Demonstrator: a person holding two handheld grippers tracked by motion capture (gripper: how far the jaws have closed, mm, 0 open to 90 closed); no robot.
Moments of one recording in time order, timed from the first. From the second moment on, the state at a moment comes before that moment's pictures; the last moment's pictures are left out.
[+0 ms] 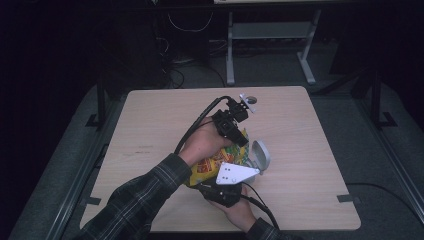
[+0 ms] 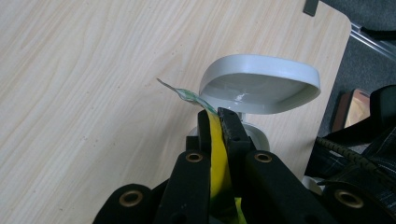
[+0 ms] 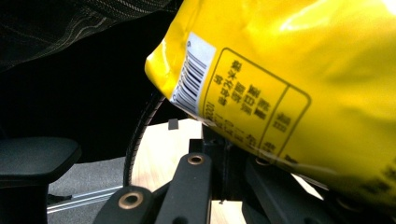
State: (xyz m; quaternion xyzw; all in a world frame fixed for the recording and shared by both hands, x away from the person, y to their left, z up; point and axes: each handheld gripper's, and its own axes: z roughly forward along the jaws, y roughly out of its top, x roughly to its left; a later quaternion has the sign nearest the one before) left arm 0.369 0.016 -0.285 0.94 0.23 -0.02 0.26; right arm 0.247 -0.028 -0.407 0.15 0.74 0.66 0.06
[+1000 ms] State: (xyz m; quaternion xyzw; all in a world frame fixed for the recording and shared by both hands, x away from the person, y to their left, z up) left arm 0.369 0.018 -0.285 0.94 0.23 -0.02 0.26; right arm 0.249 -0.028 -0.406 0.14 0.74 0.65 0.06
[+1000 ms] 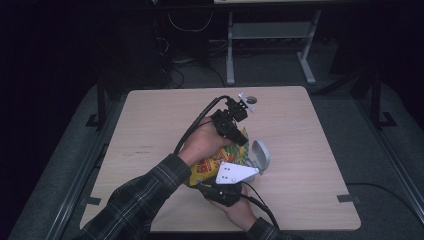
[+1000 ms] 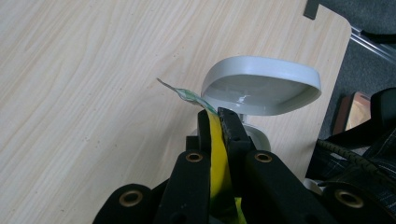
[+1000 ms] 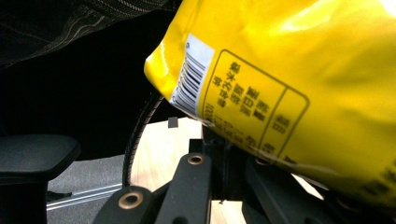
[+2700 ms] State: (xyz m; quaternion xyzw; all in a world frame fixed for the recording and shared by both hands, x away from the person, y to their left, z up) left arm 0.370 0.022 -0.286 0.93 0.24 -0.02 0.27; right arm 0.250 -0.027 -0.409 0.14 0.74 0.65 0.05
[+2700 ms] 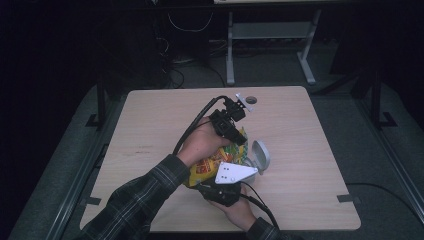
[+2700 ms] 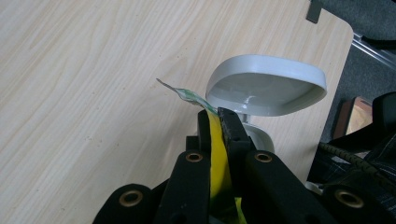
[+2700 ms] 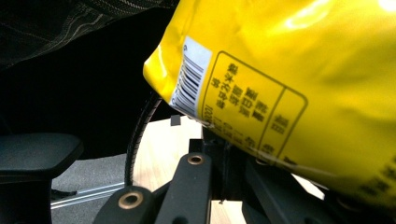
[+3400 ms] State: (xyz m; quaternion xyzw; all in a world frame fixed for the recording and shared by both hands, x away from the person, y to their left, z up) left arm 0.371 0.021 -0.286 0.93 0.24 -0.02 0.27; right arm 0.250 -0.026 -0.409 0.14 0.74 0.66 0.04
